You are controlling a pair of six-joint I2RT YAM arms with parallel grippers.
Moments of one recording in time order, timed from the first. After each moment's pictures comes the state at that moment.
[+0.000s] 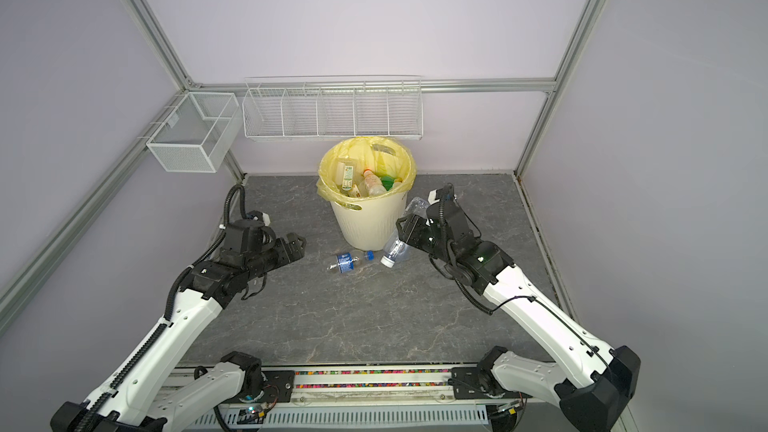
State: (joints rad) left arm -0.35 0.98 0.90 -0.66 -0.03 -0.59; right arm 0.67 1.13 1.16 -0.52 0.05 0.88
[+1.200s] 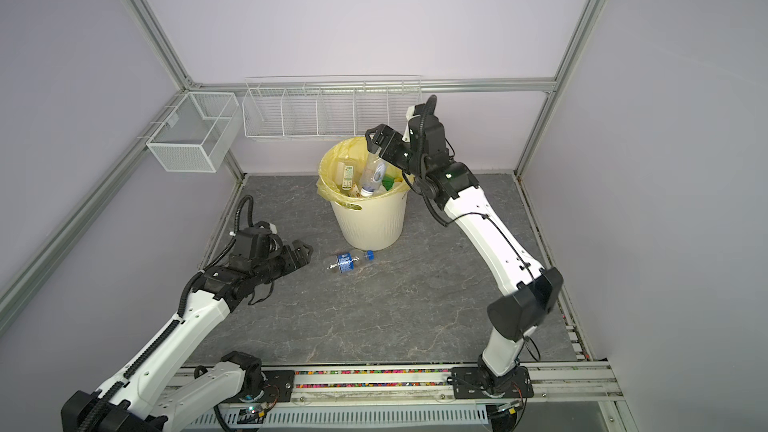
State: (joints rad) left arm -0.35 0.98 0.78 -0.58 0.05 -0.70; right arm 0.54 1.80 2.01 -0.47 -0.08 0.82
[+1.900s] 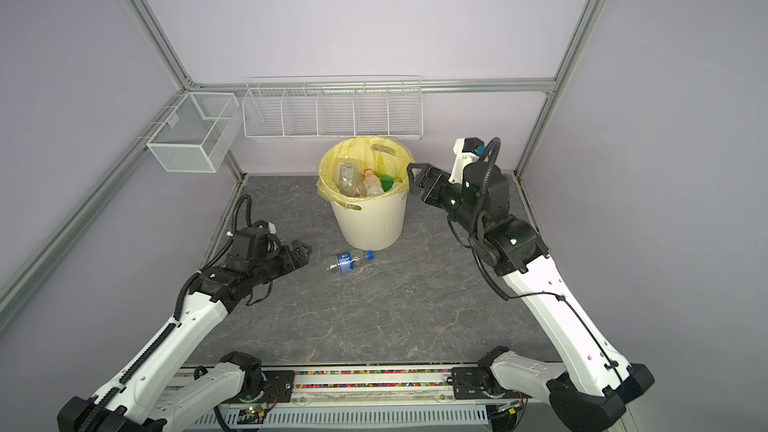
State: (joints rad) left arm -0.35 0.97 0.80 -0.60 0.05 -0.67; right arm 0.55 1.14 1.41 -0.50 0.05 0.70
